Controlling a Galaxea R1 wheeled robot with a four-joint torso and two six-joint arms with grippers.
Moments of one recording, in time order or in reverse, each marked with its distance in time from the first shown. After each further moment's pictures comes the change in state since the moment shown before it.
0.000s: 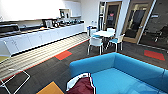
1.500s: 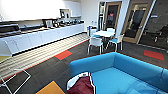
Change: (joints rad) left arm 0.079 0.142 -0.144 0.001 0.114 -0.001; right arm -0.005 0.004 -0.011 0.000 0.000 -0.006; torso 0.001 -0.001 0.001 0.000
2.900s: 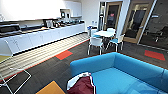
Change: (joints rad) left arm -0.004 -0.009 -0.002 0.000 0.003 0.001; right arm -0.002 0.008 -0.011 0.000 -0.004 -0.001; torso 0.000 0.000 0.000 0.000
